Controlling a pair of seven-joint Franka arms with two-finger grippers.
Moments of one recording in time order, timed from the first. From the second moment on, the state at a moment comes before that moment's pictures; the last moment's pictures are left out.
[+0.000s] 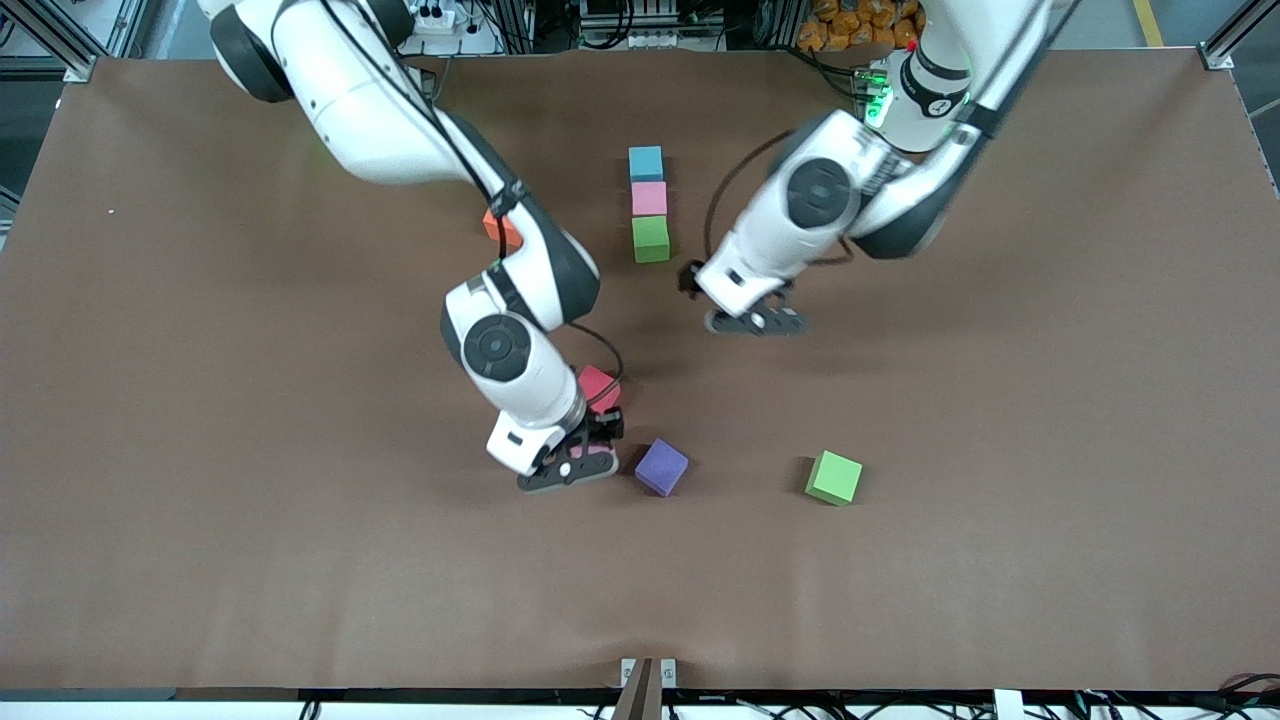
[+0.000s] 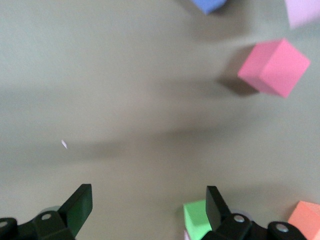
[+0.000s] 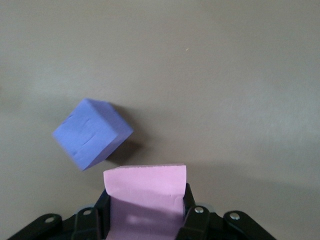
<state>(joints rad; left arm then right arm) -0.06 0.34 -0.58 -1.90 -0.06 2.20 -0.53 0.58 0.81 0.01 -1.22 0.10 2.19 0.36</state>
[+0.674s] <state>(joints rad) -0.01 0.41 -0.41 -1.75 0.13 2.20 -0.19 0.80 0.52 0.01 -1.71 0.05 2.30 0.72</state>
